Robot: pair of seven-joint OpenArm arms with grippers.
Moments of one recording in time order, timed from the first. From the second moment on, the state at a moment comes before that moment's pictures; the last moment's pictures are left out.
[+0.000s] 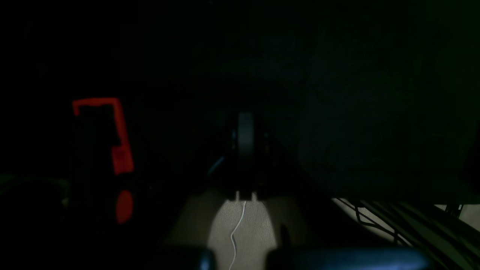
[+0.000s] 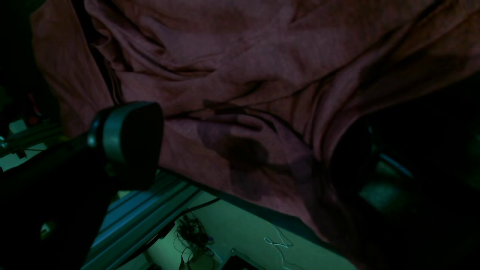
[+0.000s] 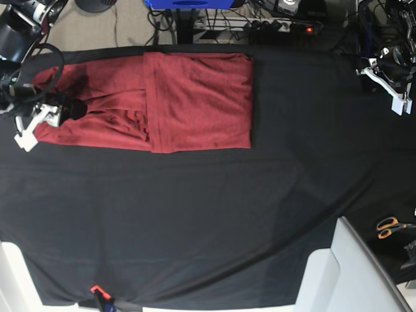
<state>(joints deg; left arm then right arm) 21.9 -23.3 -37.0 78.4 -29.9 -31.8 46.8 3.8 11.1 41.6 62.1 36.4 40.2 -84.4</state>
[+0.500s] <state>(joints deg) 21.9 -23.3 -37.0 78.4 -29.9 -31.8 46.8 3.2 10.8 37.9 62.6 34.5 40.2 -83.4</state>
